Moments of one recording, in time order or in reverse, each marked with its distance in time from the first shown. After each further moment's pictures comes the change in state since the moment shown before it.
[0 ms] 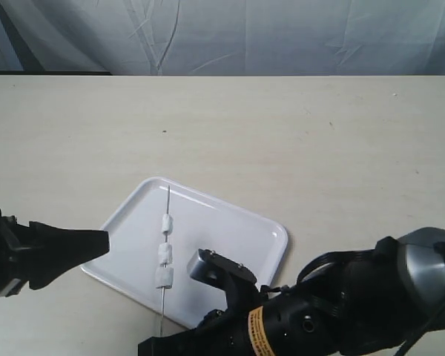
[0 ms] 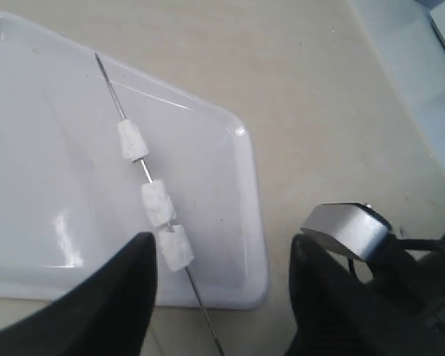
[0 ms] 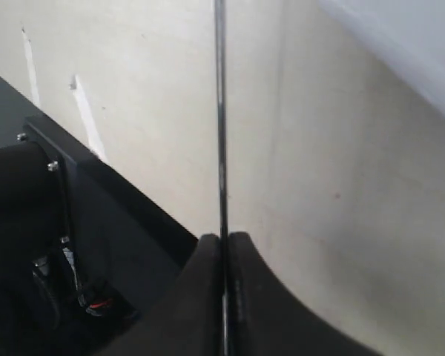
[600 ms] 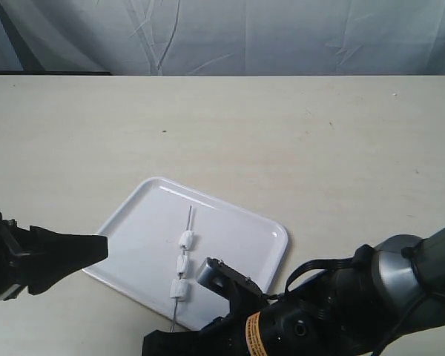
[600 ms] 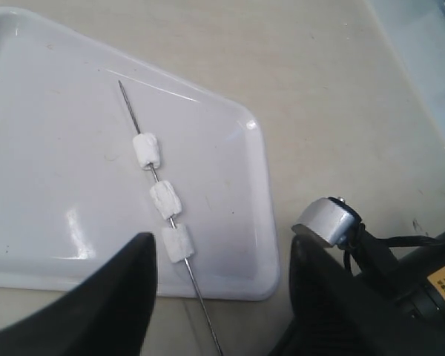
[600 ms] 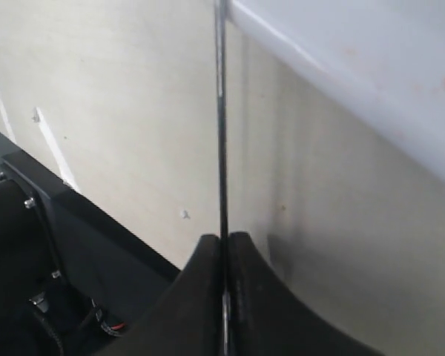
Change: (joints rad) left arm 0.000 0.000 0.000 0.034 0.009 -0.006; right arm 0.000 0.078 0.000 0.067 -0.019 0.062
